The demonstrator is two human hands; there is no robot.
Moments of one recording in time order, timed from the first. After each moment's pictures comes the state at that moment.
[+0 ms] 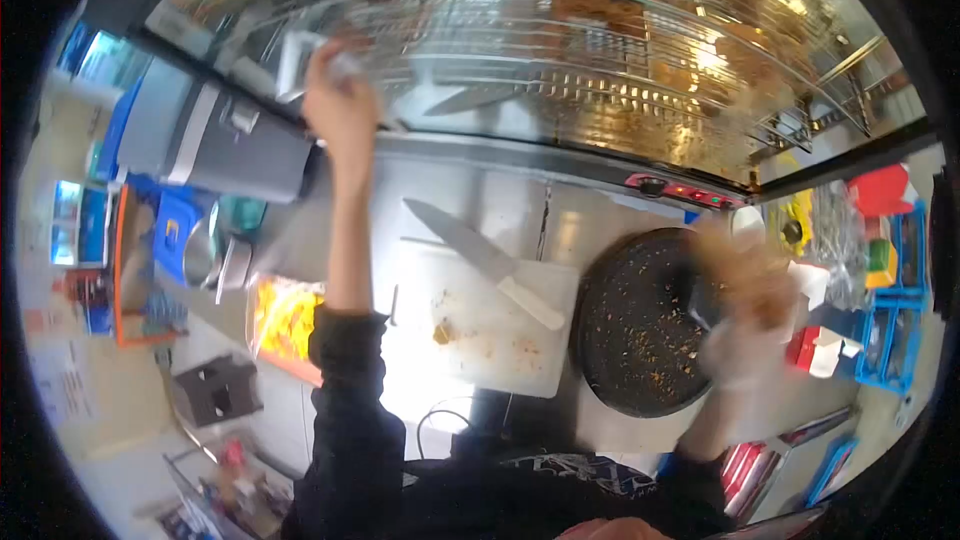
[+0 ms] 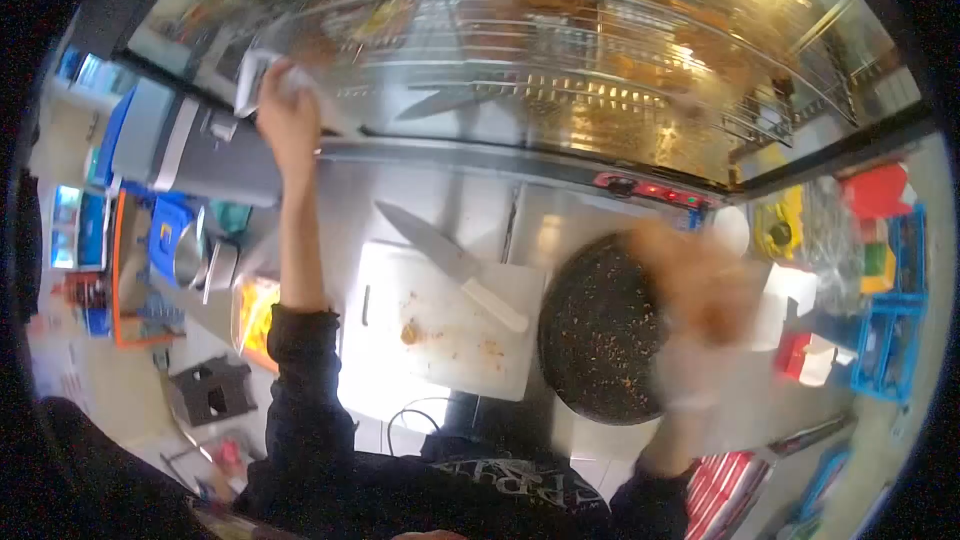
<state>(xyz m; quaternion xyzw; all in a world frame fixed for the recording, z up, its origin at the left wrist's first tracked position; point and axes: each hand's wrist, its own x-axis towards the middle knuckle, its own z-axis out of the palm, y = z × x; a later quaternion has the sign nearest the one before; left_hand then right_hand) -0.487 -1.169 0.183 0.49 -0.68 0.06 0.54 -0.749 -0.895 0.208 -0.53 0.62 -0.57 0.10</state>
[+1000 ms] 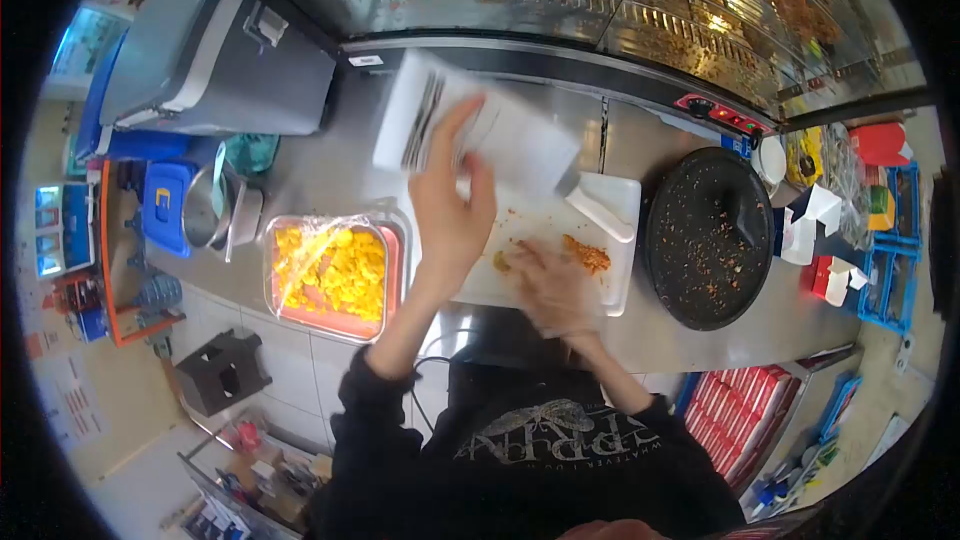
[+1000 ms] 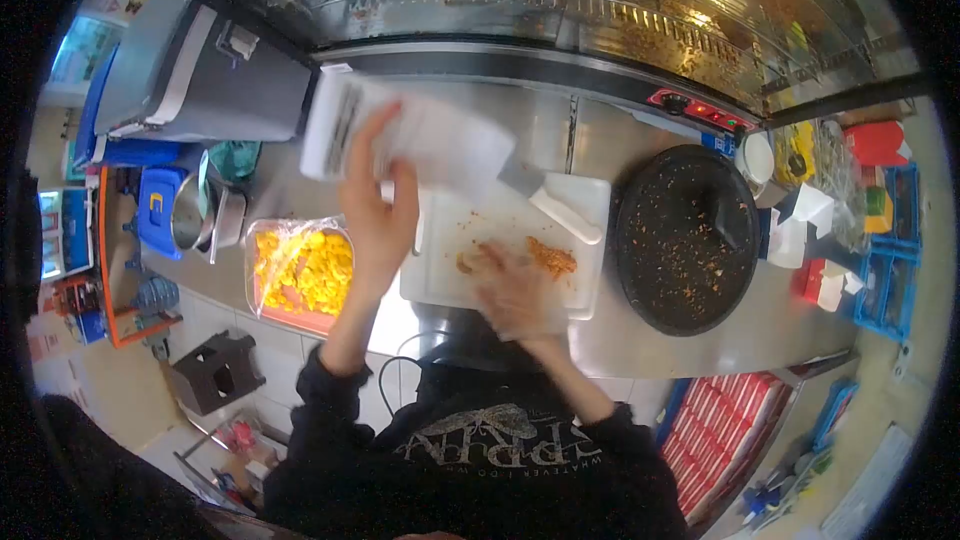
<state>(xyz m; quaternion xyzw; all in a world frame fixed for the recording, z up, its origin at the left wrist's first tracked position) -0.397 -0.999 0.168 0.41 -0.74 -0.31 0.44 -0.513 -0.844 0.034 -0.68 0.69 -0.18 0.18</state>
